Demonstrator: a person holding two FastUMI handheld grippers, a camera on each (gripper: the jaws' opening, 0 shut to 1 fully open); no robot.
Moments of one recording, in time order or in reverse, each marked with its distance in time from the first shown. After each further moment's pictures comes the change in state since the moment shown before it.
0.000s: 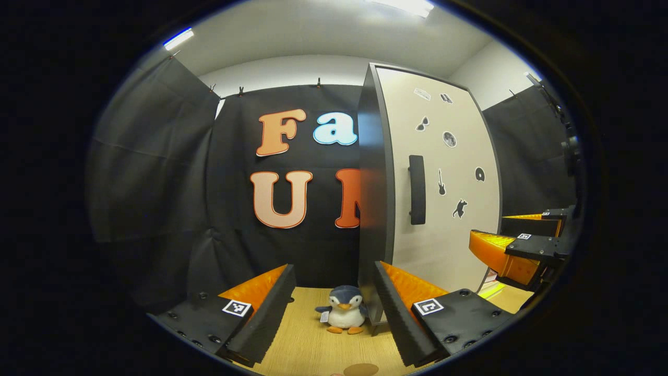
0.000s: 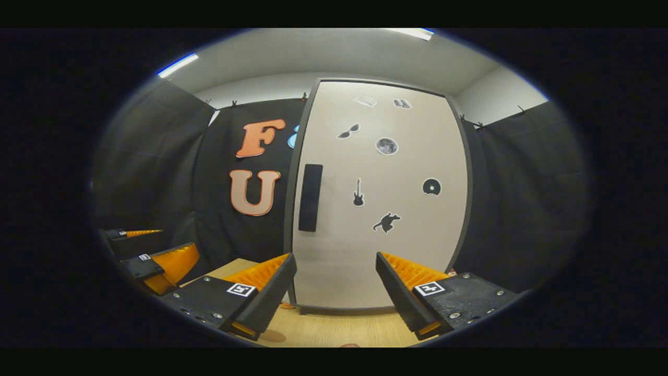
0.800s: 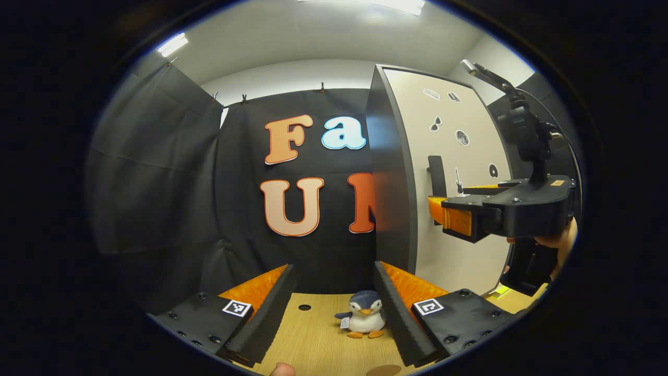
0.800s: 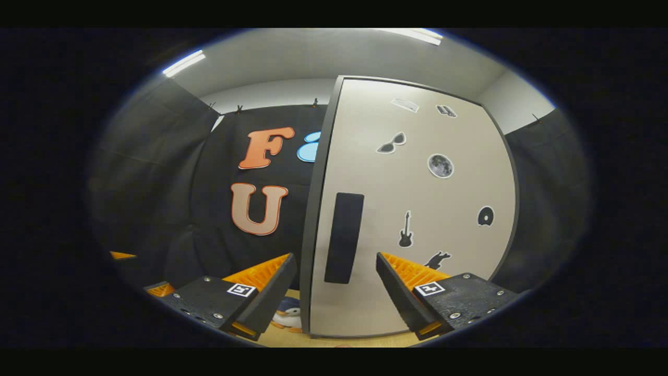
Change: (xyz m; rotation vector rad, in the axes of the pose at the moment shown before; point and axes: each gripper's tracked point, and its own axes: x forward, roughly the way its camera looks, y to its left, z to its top) left arm 0.012 0.040 -0.003 0.032 -0.021 0.046; right arm 0.107 0.047 0.052 -0.022 -0.087 0.016
